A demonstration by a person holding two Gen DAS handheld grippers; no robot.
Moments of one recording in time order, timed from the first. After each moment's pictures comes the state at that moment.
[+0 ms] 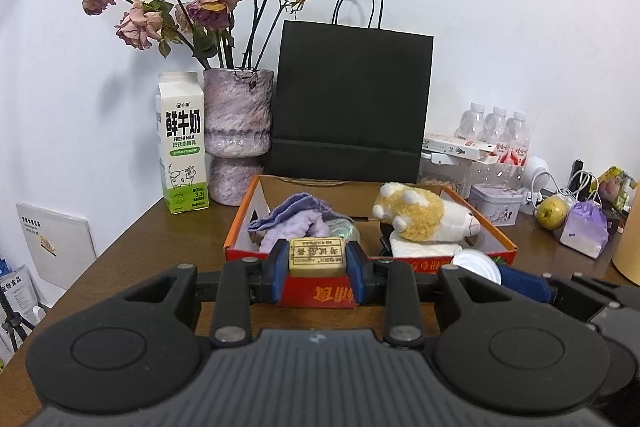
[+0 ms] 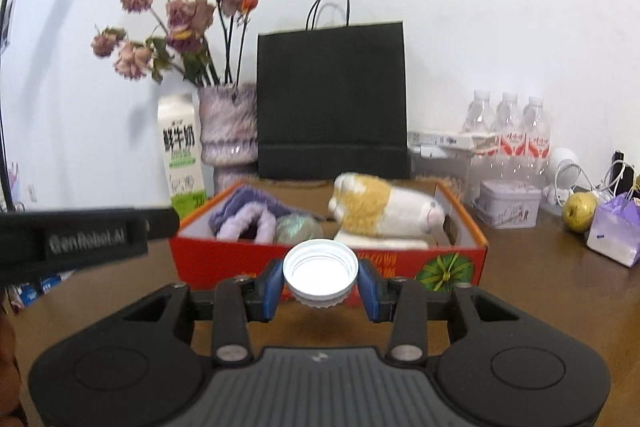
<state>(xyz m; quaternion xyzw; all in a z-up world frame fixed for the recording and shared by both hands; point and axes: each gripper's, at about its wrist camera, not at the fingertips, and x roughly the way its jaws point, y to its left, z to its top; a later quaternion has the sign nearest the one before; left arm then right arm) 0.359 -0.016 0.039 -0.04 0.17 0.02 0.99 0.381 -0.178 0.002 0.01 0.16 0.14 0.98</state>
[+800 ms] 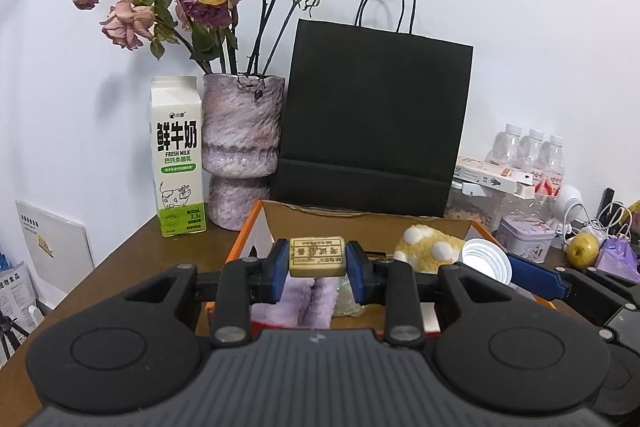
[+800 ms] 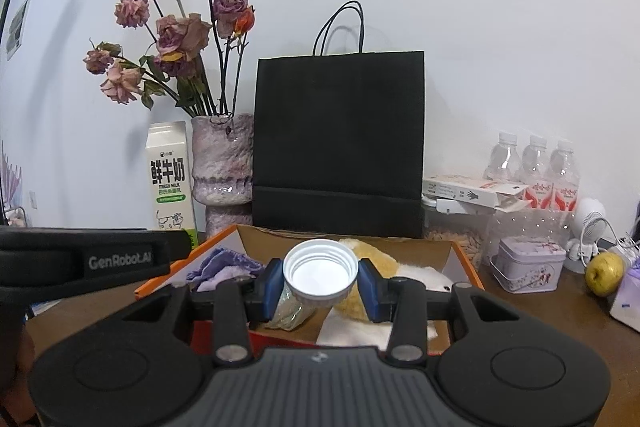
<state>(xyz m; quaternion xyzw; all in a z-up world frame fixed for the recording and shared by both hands) 0.438 -0.013 0.047 -0.05 0.16 0.04 0.98 0.453 -0.166 0.018 -0.02 0.13 0.16 0.98</state>
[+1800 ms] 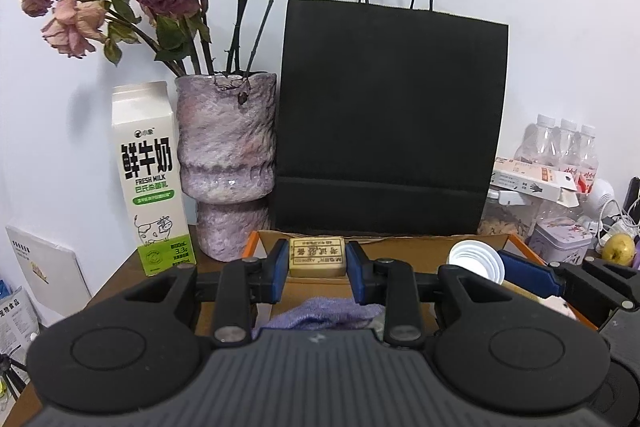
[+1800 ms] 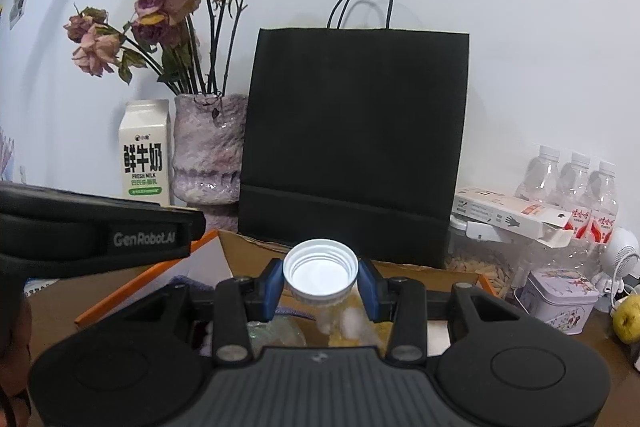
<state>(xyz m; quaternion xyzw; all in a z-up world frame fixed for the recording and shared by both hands) 0.531 0.001 0.048 -0.02 0.18 0.04 0.98 0.539 -0.131 0.016 -0.06 0.14 0.16 0.98</state>
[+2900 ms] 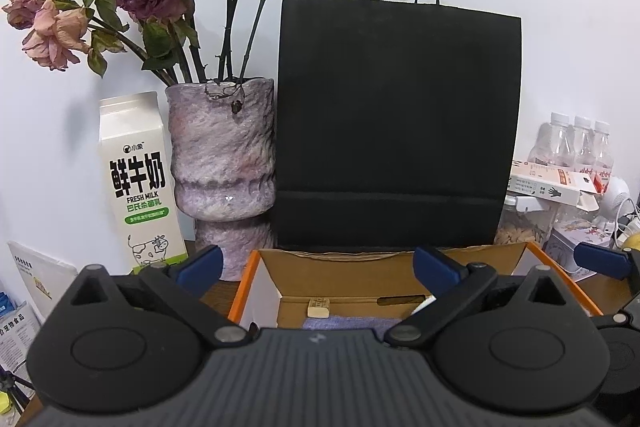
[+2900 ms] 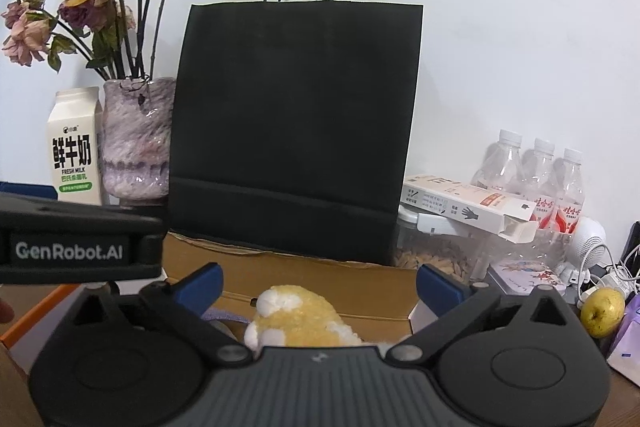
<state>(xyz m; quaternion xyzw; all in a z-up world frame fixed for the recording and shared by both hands) 0.555 0.001 0.046 -0.01 0.17 0.05 0.98 0.573 -0.144 0.014 -0.06 0.16 0.08 0.98</state>
